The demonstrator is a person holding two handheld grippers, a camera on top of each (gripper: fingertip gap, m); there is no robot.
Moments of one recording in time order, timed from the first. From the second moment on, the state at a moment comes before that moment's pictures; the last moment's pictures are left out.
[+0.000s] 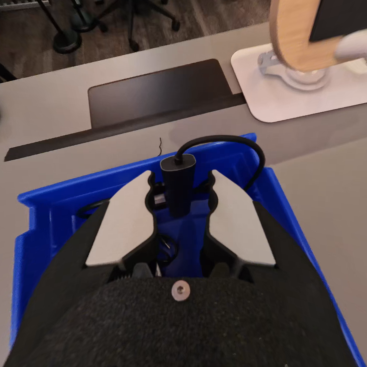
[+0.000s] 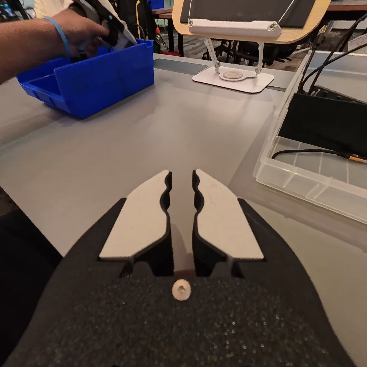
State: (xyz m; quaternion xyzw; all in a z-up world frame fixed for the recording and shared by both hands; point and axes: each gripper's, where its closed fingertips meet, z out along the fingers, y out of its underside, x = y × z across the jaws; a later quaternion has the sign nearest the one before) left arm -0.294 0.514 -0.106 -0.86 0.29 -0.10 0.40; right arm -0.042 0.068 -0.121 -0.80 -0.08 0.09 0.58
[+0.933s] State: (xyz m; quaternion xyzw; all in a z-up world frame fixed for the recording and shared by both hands) left arm -0.210 0.347 0.192 -0.57 0.42 -0.13 0.69; right arm -0.055 0.062 -0.114 -0.79 -0.11 0.09 0.60
